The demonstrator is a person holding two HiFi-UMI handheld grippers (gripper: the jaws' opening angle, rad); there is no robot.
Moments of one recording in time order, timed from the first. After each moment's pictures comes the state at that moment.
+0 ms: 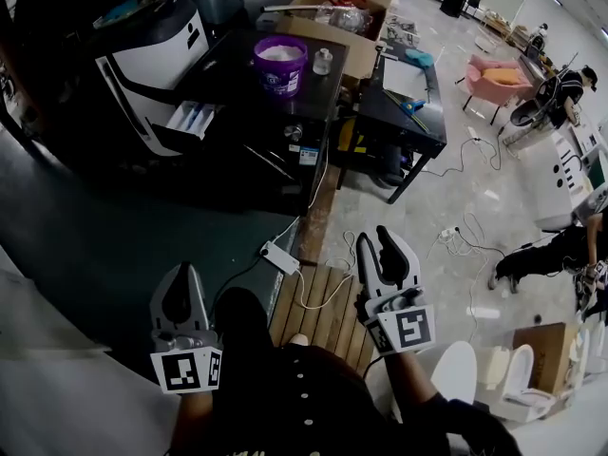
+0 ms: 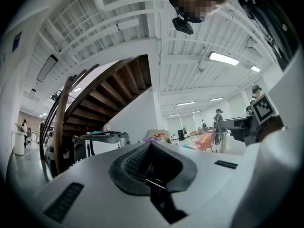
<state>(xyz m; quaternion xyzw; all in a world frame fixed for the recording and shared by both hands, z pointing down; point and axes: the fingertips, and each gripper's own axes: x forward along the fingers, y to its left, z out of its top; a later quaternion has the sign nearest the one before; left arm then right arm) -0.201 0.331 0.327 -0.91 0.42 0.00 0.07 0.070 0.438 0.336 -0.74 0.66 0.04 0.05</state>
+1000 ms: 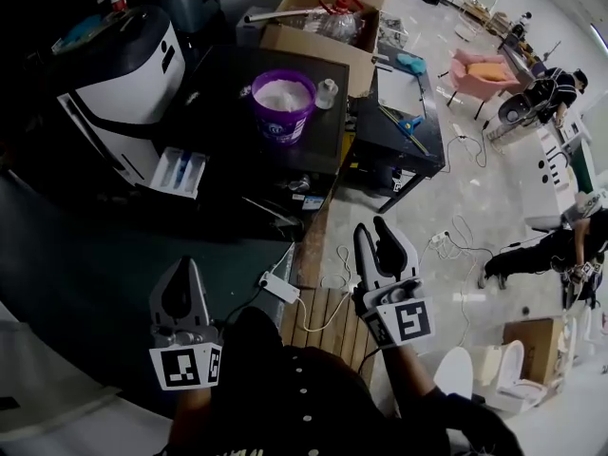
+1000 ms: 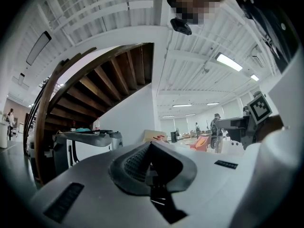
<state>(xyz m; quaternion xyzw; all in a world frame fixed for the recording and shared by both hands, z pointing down) -0.133 0.114 0.305 -0.93 0.36 0.01 0.04 0.117 0.233 0.292 -0.77 0.64 0.03 0.03</state>
